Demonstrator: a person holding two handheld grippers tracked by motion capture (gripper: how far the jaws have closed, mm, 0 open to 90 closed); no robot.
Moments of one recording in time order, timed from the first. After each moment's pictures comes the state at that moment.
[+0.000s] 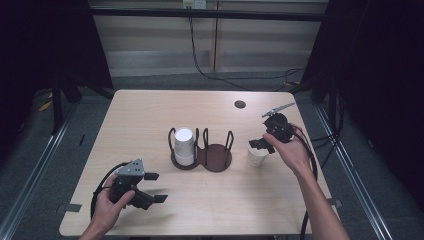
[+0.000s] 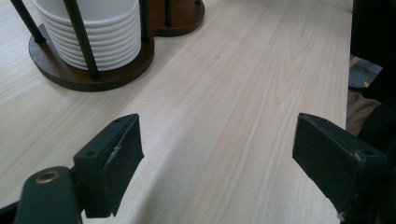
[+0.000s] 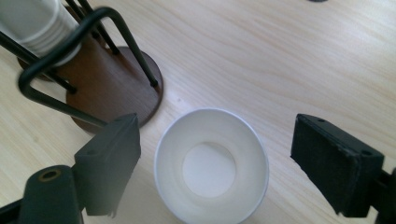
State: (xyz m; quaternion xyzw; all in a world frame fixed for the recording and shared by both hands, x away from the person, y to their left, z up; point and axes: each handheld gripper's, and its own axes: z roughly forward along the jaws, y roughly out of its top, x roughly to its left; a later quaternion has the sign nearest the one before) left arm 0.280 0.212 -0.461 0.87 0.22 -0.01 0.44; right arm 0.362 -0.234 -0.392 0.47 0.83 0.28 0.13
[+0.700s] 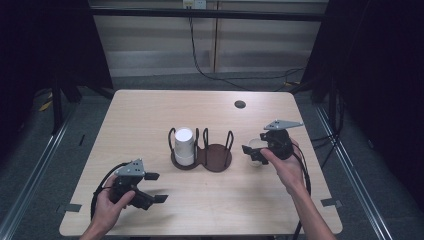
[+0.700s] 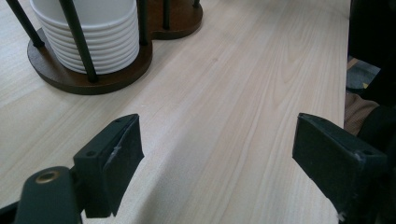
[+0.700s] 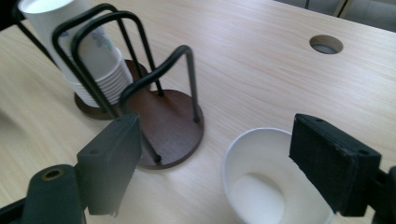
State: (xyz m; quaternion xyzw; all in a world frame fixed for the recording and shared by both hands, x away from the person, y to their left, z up) left arm 0.279 0.212 -0.460 0.87 0.21 0.00 0.44; right arm 0.313 -0.219 -0.400 0.45 0.78 0.40 0.18
